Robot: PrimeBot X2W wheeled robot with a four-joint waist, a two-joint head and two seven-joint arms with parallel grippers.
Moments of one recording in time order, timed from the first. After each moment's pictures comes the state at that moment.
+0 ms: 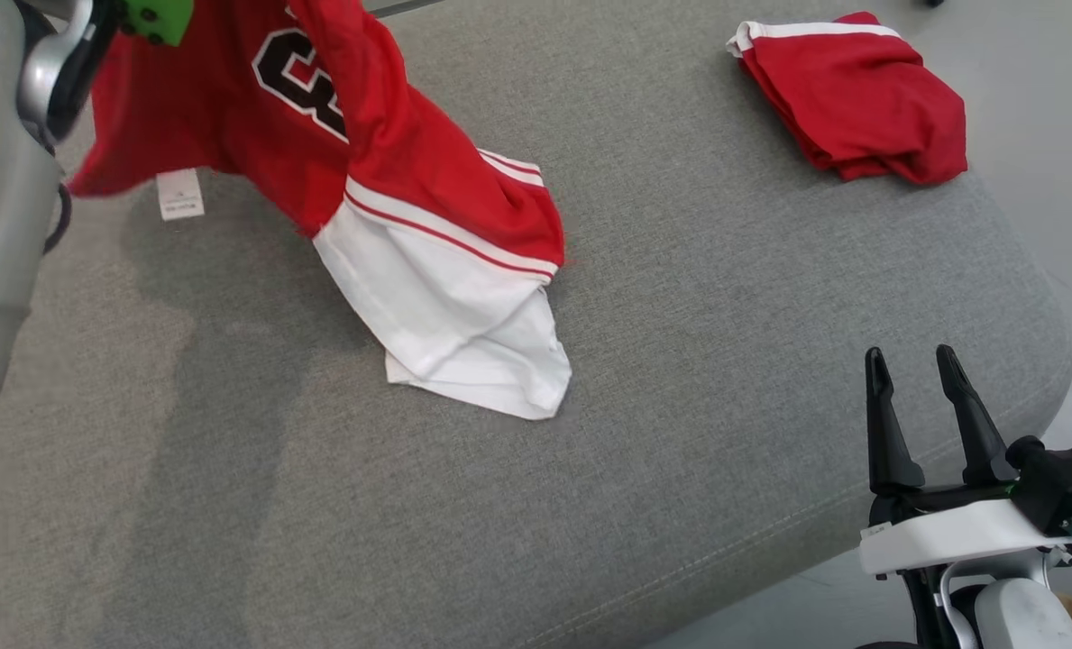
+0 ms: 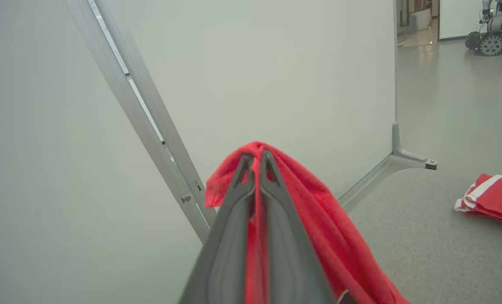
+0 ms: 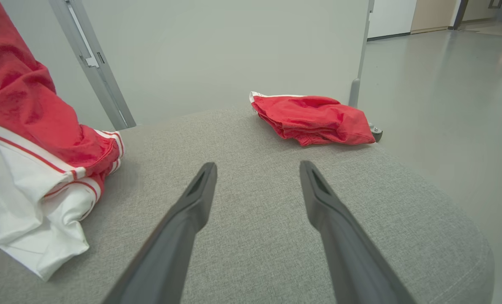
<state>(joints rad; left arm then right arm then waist) -1.27 0.38 -0.58 0.65 -0.47 -0.12 0.06 -0.03 -0.05 -0.04 0.04 0.22 0.13 -0.26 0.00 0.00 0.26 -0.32</state>
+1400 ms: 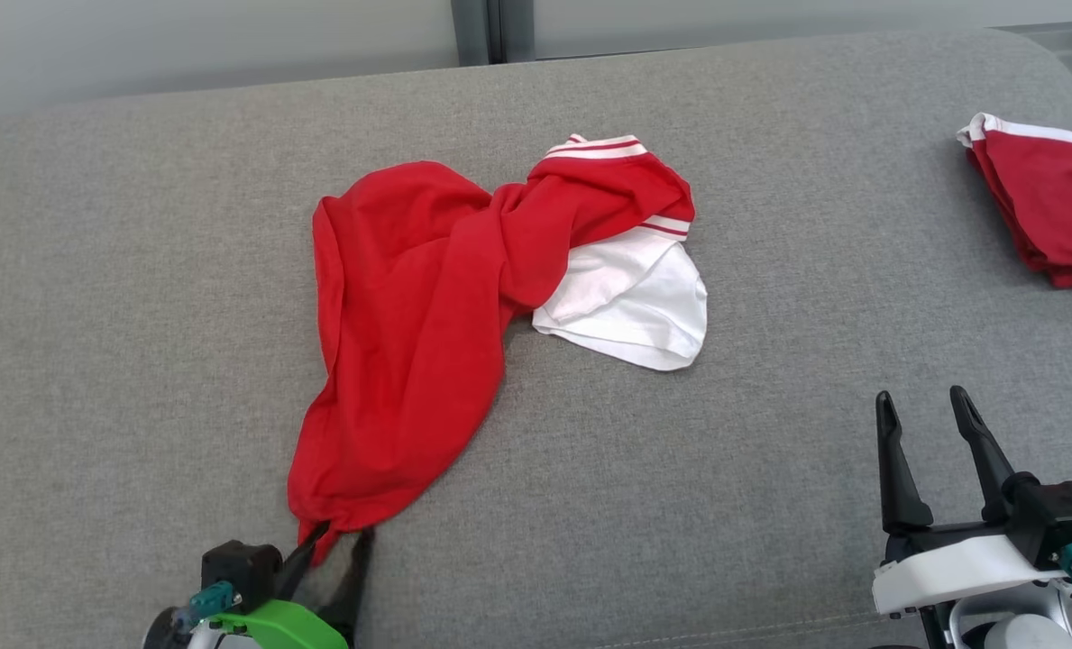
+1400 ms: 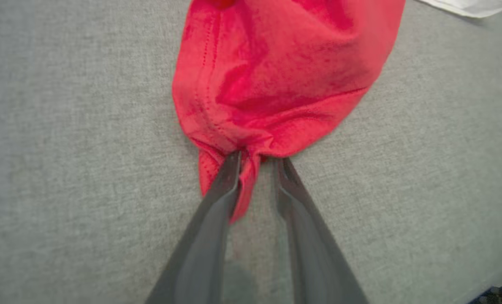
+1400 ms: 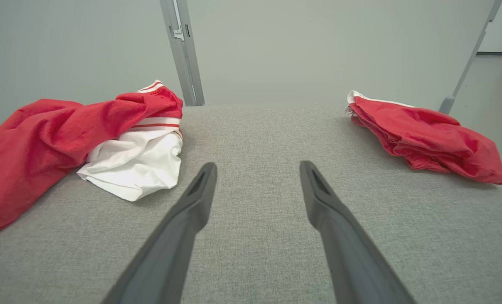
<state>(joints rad) -0.21 0.37 -0.69 0.59 -0.70 0.00 -0.27 0.04 -0.05 -0.09 0.06 0.09 0.13 -0.26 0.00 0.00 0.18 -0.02</state>
